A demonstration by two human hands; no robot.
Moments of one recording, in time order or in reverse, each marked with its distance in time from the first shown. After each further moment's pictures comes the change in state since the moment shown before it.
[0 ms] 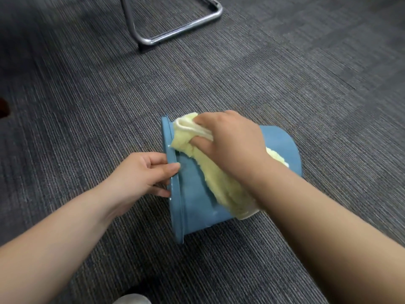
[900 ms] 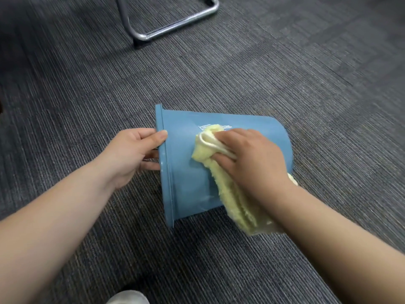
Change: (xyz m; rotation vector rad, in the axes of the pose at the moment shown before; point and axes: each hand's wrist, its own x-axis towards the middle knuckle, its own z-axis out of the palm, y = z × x) left_hand 0.027 0.010 -0.005 -0.050 0.109 0.017; right_hand -0.043 0.026 -0.002 0.051 0.013 0.119
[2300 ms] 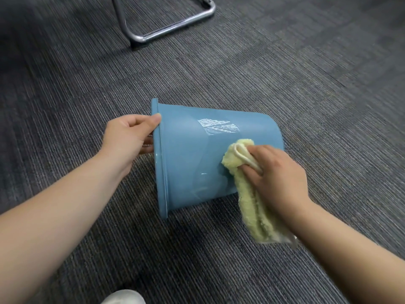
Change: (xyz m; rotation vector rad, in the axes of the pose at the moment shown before) left_hand 0.013 0.004 0.009 -0.019 0.338 0.110; right_hand -0.037 0.042 0.000 -0.101 0.060 0.144
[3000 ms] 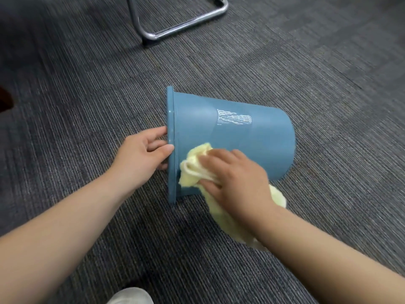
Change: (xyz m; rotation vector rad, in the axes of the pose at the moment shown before) left_hand -0.022 -0.018 -0.015 0.150 -0.193 0.104; right_hand 0.007 -0.068 0.018 0.052 -0.032 -0.342
